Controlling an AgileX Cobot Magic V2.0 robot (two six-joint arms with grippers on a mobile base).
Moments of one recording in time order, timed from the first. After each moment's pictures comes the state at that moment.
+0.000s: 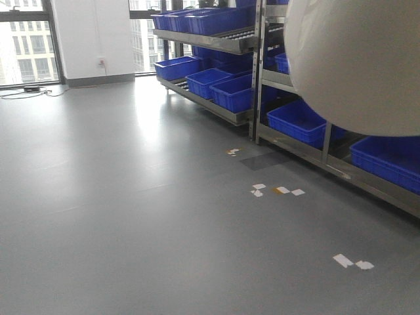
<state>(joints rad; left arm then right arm) -0.10 -0.01 0.01 0.00 0.16 0.04 0.45 0.77 -0.80 -0.05 0.66 0.11</state>
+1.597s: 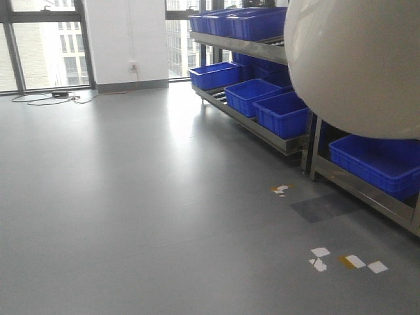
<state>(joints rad) -0.10 -0.01 0.01 0.00 0.16 0.04 0.45 0.77 -0.80 -0.05 0.66 0.11</state>
